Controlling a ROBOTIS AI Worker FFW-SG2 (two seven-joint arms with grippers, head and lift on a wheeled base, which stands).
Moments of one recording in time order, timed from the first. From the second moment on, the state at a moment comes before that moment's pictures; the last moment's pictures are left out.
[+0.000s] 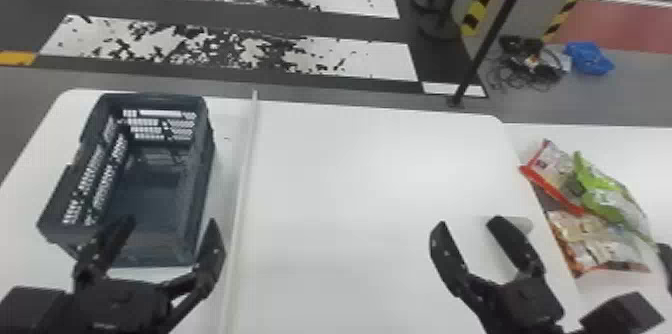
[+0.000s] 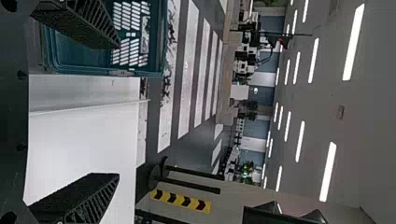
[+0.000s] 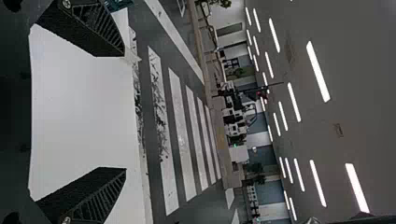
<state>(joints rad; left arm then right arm) 0.83 0.08 -0.12 -2.20 0.06 -0.03 -0.03 0.84 -0.11 -0.12 -2.06 -0.35 -0.21 0.30</state>
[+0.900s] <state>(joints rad) 0.86 0.08 -0.12 -2.18 0.05 -0.10 -0.04 0.89 -0.14 -0.12 -2.00 -0.32 -0.42 0.30</state>
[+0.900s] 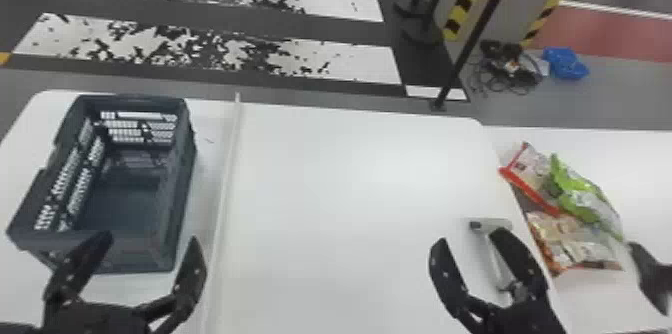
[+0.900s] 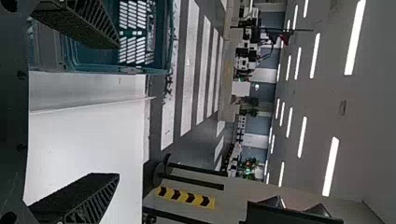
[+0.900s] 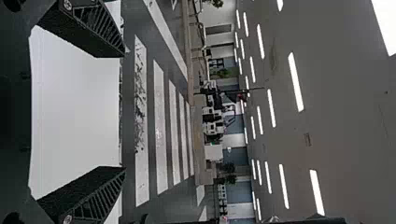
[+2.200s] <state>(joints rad) 0.87 0.08 -0.12 -2.16 0.05 -0.18 -0.03 0.90 -0.14 -0.13 -2.01 -0.32 -0.45 0.30</state>
